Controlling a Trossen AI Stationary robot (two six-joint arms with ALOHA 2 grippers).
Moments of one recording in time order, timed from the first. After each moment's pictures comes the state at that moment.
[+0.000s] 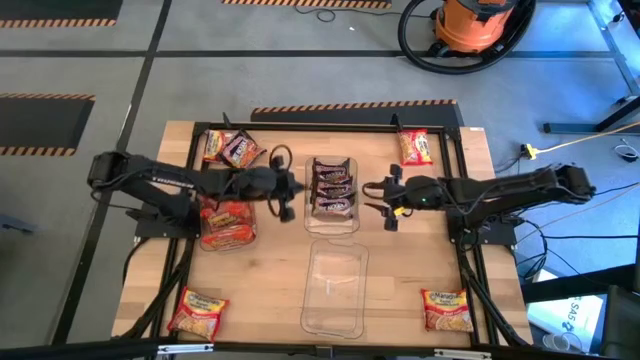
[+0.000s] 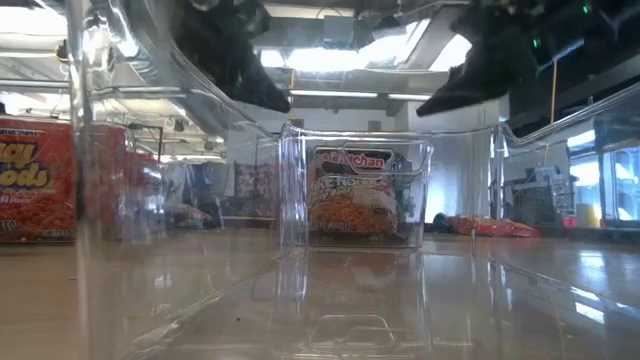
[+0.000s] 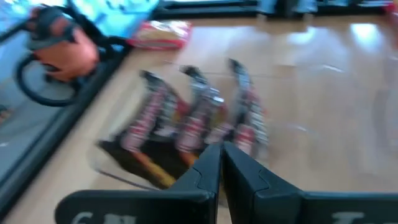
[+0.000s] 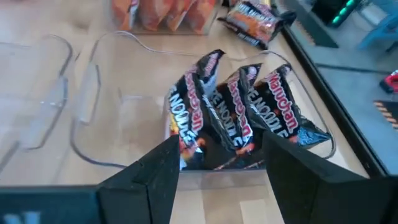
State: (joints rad) left arm 0.04 1.29 0.75 0.05 -0.28 0.01; right arm 0.02 1.05 0.56 -0.01 0.22 -0.14
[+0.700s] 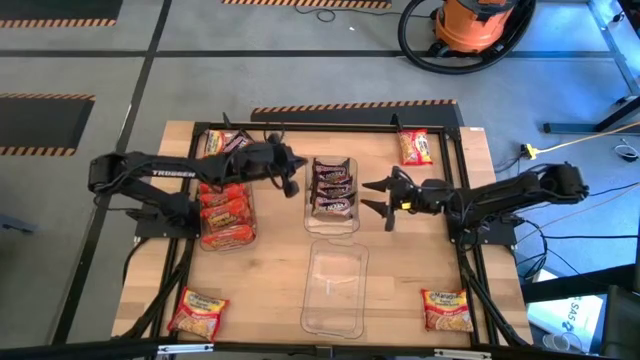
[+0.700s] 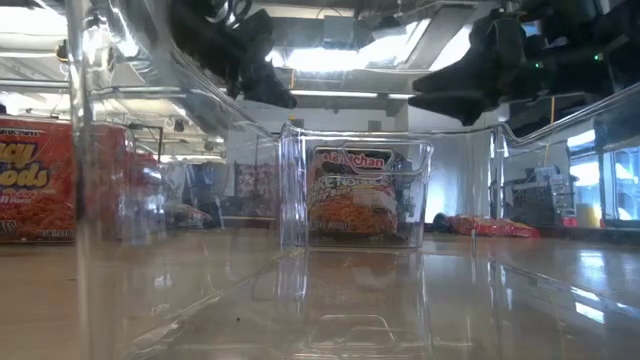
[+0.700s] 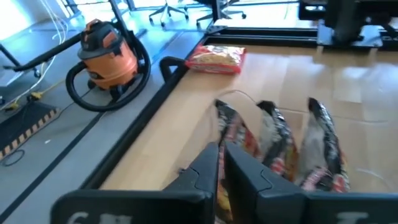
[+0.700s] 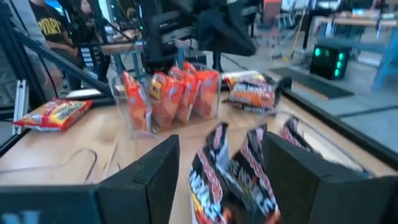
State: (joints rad) left arm 0.23 1.29 0.79 0.12 -0.25 0.06; right arm -0.02 1.14 0.26 0.83 0.14 0.07
